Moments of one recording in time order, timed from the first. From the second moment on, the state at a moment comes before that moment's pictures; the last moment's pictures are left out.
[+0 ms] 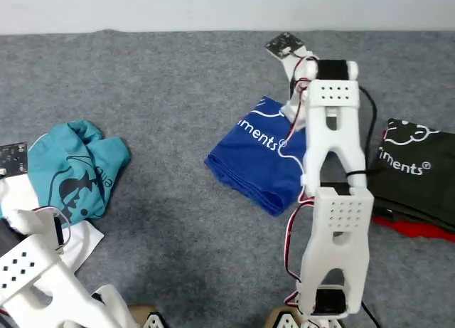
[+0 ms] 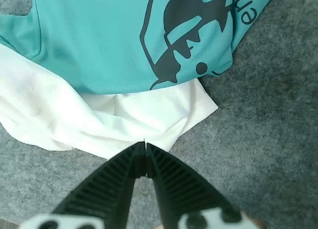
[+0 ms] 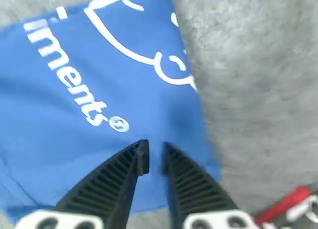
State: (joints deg) left arm -45.4 -48.0 41.6 92.5 -16.8; right arm -4.2 45.6 -52.6 91.4 30.2
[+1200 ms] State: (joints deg) left arm -45.4 -48.0 41.6 92.5 -16.8; right arm -13.3 53.8 -67.0 100.5 0.6
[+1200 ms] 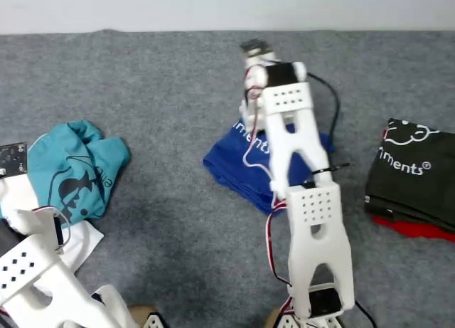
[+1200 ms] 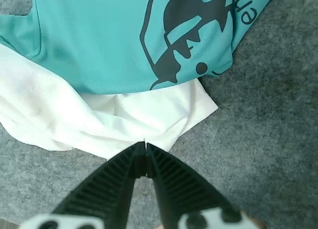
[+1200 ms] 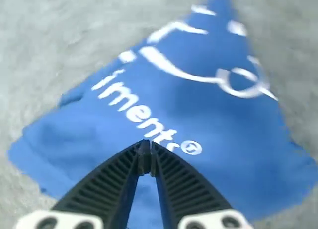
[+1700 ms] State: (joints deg) left arm -45.4 -48.0 41.6 92.4 -16.9; right arm -10.6 35.6 -40.0 100.7 -30.6
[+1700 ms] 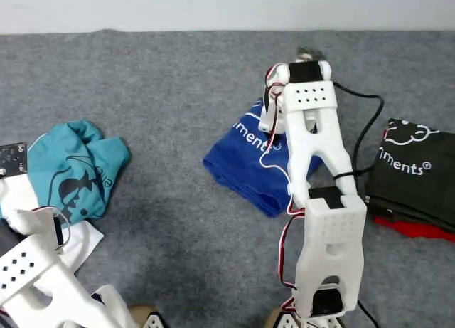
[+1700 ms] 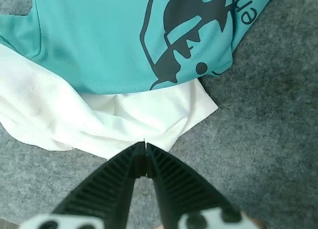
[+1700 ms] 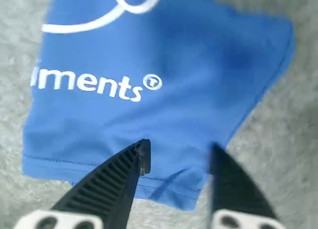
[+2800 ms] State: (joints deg) left arm -45.4 -48.0 41.6 92.4 -16.9; right arm -10.3 52.3 -40.6 86.2 -41.9
